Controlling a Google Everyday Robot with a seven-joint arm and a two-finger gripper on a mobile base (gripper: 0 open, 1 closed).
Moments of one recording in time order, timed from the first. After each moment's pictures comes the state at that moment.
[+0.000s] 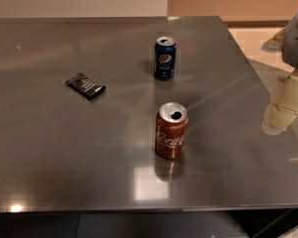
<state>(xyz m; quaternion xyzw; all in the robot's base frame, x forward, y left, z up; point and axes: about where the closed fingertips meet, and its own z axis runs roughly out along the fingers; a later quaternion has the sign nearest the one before) 0.438 -0.217 0.976 -0.60 0.78 -0.03 0.16</state>
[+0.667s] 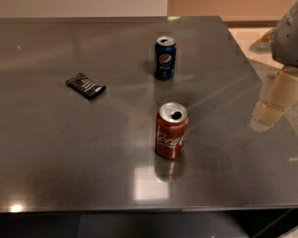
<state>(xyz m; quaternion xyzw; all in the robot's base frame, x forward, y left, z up) 0.446 -0.198 0.972 -0.61 0.77 0.01 0.17</state>
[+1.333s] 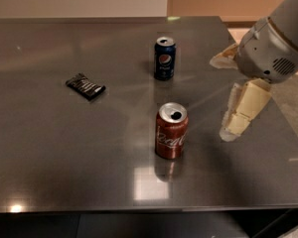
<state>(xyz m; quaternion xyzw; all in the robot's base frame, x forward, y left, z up) 0.441 -0.134 0.950 -0.66 0.71 0.12 0.21</state>
